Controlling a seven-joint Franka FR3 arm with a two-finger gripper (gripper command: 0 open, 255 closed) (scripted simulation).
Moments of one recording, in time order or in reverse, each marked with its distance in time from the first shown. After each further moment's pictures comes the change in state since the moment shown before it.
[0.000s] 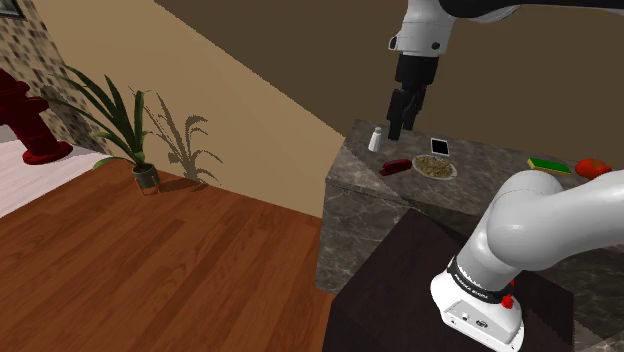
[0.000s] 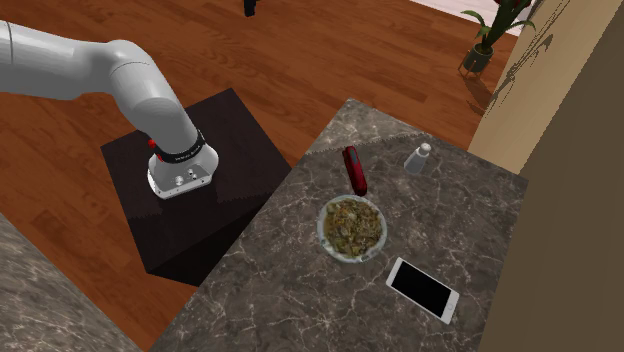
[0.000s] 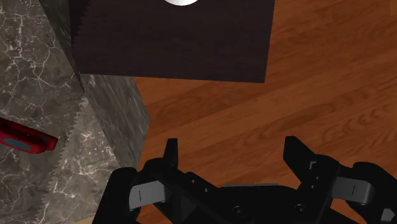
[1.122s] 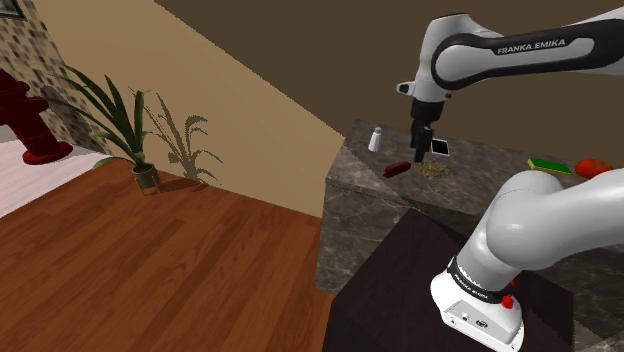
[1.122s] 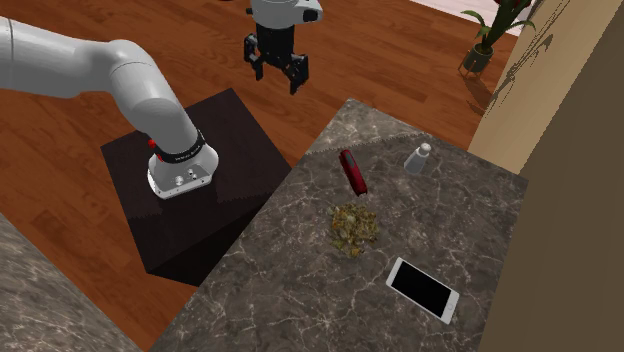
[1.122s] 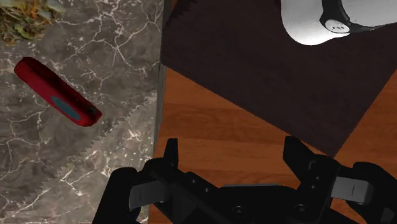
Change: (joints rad) arm -0.016 0.025 -0.346 -0.245 -0.361 0.283 -0.630
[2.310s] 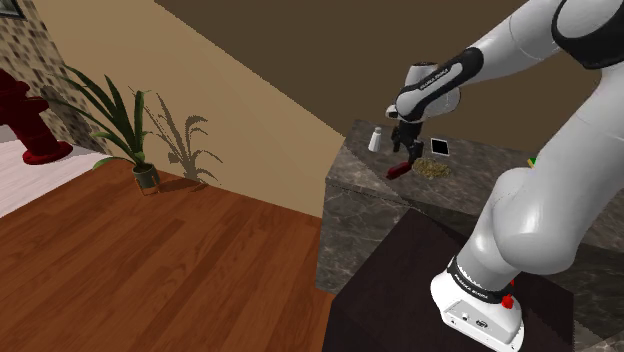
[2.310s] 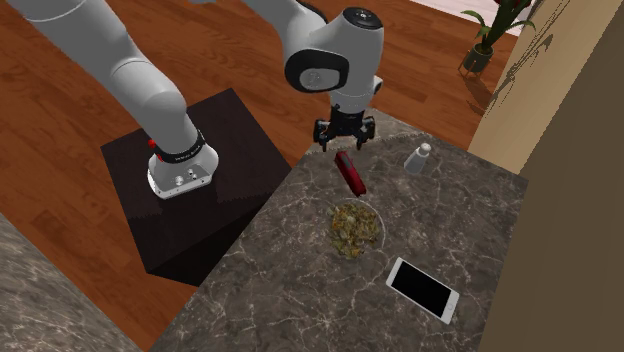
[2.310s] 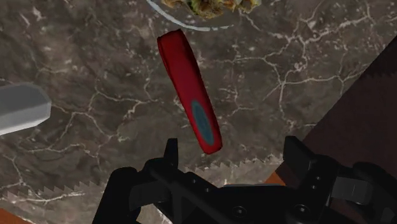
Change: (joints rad) arm 0.206 0.673 -0.514 0.182 0.014 0.590 -0.848
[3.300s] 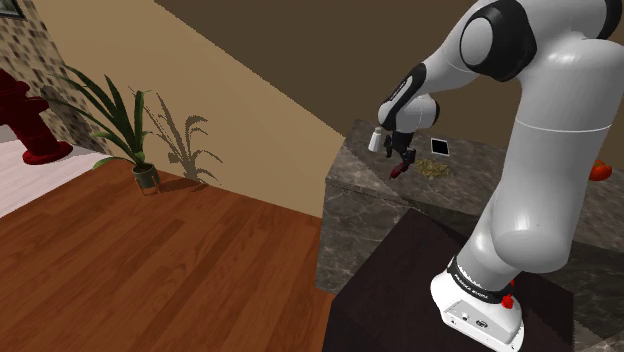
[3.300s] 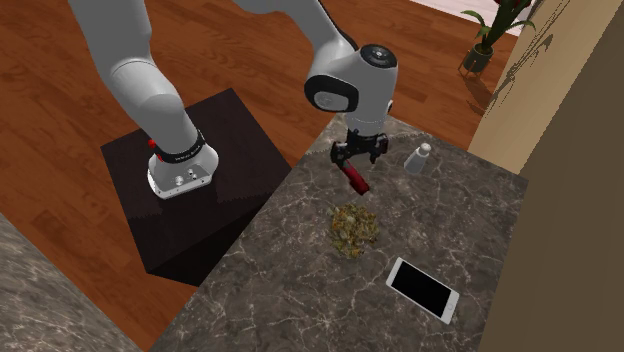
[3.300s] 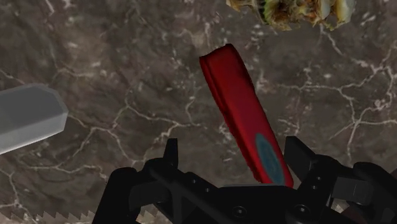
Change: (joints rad) arm -0.071 0.355 0.067 0.102 0.427 0.177 -0.437
